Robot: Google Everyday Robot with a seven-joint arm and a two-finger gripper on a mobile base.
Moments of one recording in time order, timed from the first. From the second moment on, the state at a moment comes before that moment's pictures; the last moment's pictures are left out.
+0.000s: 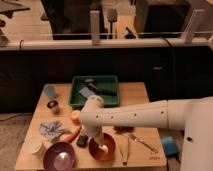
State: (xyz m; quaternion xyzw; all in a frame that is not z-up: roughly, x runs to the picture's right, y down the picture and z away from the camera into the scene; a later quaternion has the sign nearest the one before) arm -0.080 0.248 0.753 -0.28 -0.22 -0.46 0.81
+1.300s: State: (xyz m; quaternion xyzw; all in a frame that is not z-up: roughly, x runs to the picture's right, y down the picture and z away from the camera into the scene) arm -0.119 0.203 0.740 -0.28 -0.21 -0.51 0.79
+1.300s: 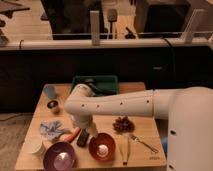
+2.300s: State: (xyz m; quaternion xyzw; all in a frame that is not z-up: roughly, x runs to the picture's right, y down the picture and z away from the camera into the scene) arm -0.135 0.201 0.770 -0.26 -0.21 -0.55 0.77
